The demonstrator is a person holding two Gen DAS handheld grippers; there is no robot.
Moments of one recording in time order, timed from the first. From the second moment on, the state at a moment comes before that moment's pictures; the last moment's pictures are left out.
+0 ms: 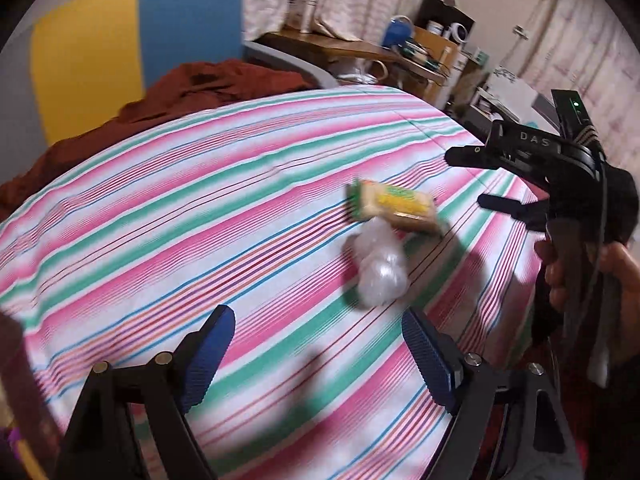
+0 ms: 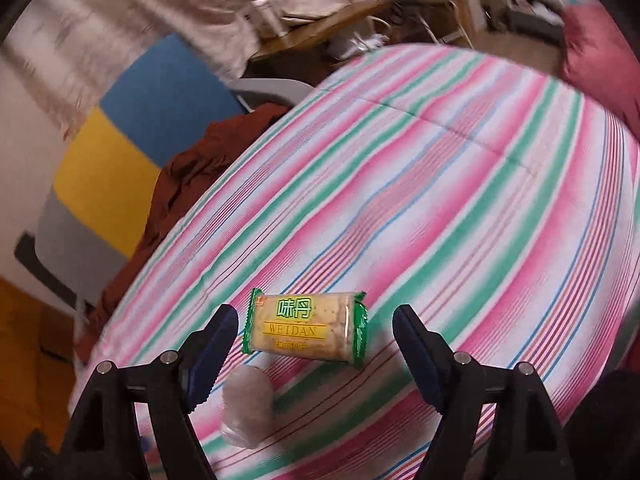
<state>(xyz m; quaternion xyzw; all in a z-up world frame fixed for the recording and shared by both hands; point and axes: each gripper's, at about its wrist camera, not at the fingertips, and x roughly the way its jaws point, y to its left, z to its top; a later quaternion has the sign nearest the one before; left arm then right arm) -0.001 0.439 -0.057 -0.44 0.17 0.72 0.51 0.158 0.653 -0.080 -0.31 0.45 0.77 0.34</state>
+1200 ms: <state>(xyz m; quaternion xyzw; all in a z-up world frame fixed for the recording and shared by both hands) -0.008 0.385 -0.100 -0.45 0.15 0.75 0.47 0.092 0.630 -0.072 -0.47 0.29 0.79 0.26</state>
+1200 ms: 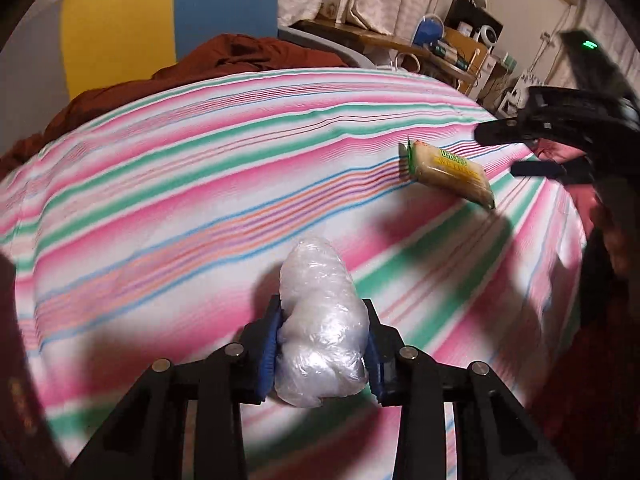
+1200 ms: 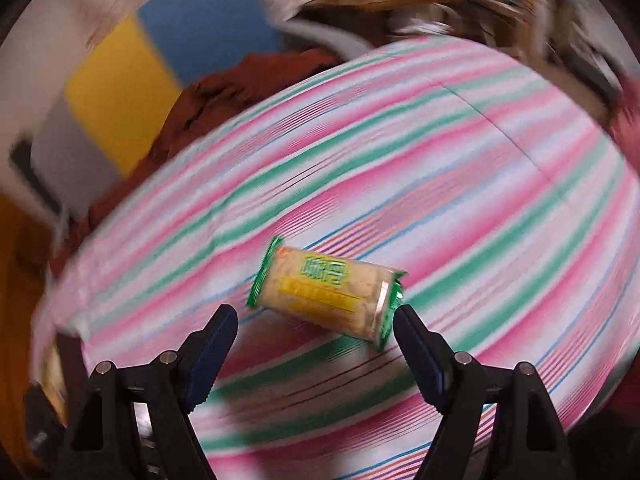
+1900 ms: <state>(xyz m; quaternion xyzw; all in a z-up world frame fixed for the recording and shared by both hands) -0.015 0.354 -0.106 -0.46 0.10 0.74 0.48 0.028 0.635 -0.124 -0.63 0.14 0.75 0.17</state>
